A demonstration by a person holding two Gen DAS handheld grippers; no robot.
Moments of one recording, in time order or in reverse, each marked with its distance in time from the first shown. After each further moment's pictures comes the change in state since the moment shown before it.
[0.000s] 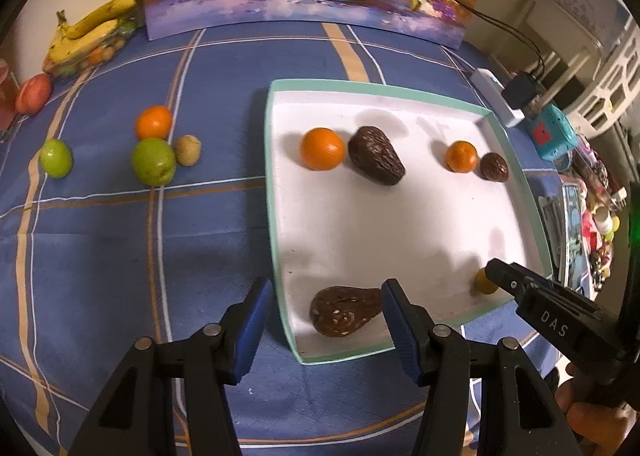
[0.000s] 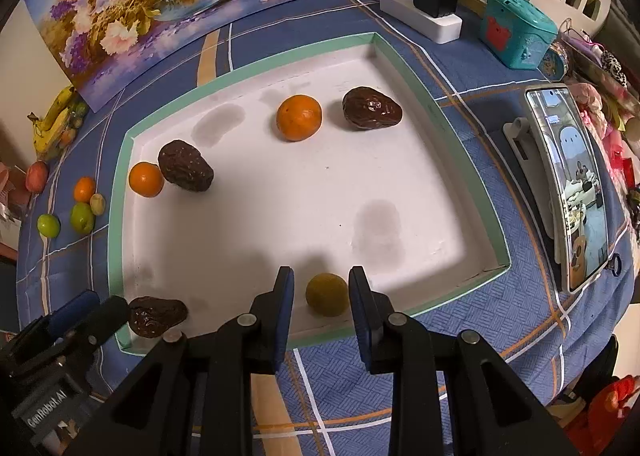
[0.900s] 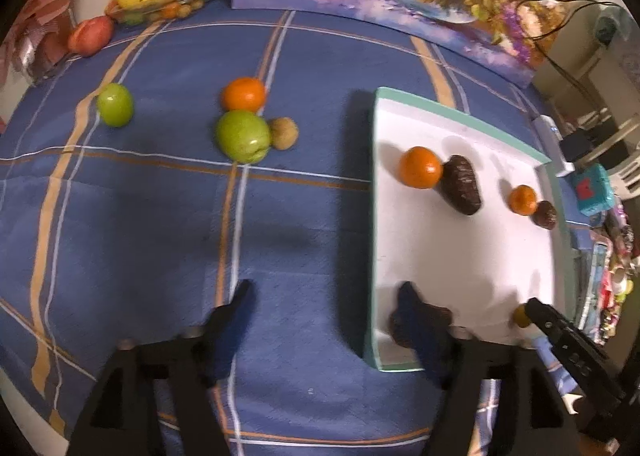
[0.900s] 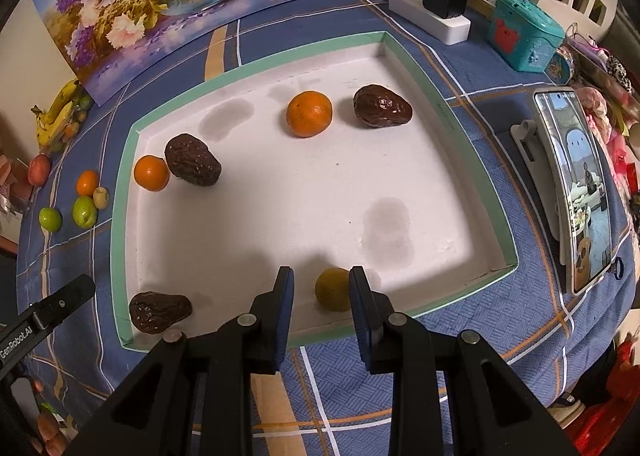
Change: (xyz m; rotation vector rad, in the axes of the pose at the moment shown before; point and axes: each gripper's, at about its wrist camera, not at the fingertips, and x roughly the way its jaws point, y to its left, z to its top) left arm 0.005 0.052 -0.005 -0.203 0.006 0.097; right arm 0.002 0.004 -0.002 -0.026 -0.004 0.004
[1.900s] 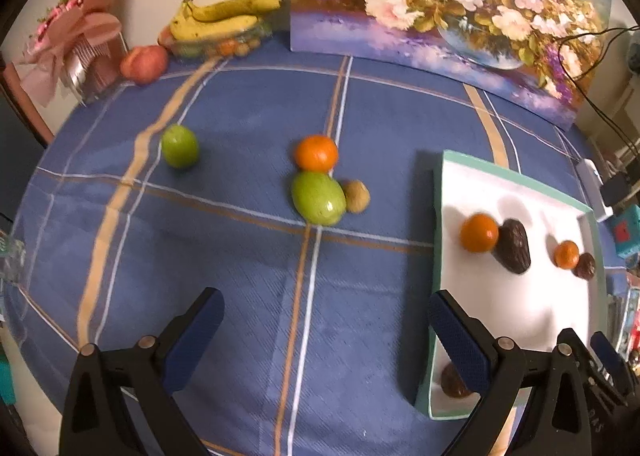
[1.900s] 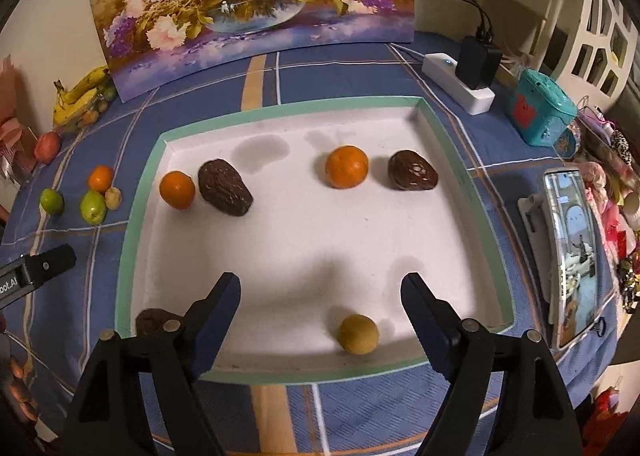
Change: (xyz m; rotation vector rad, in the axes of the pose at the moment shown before) left arm -0.021 0.021 0.027 -0.053 -0.133 0.158; right arm -0.010 0.030 0.007 -0.155 -0.160 -0.031
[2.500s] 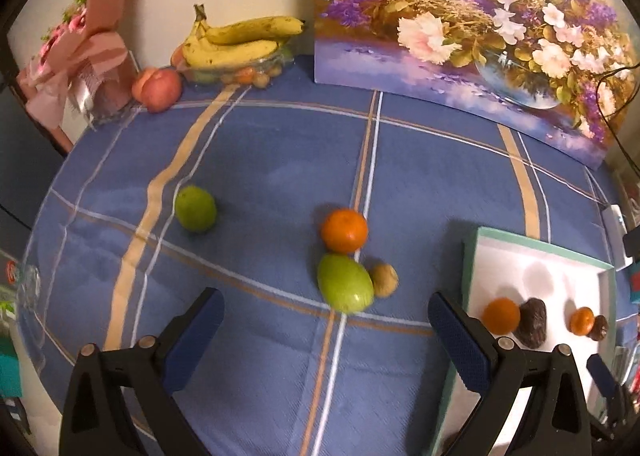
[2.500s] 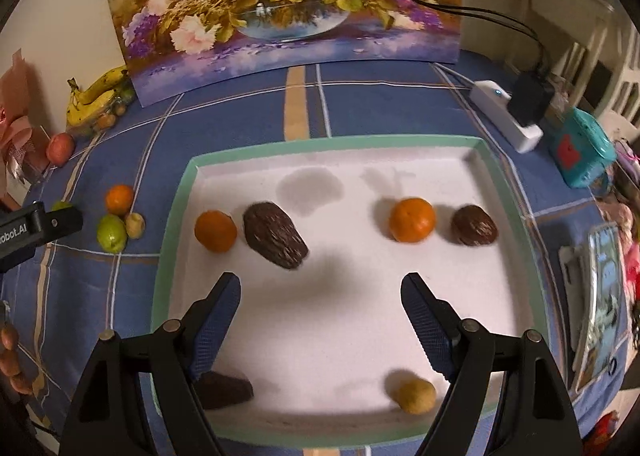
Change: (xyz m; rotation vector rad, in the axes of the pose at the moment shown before) left arm 0.015 0.008 0.061 -0.027 -0.031 0.078; right arm 0.021 0.040 0.041 -0.062 -0.004 0.051
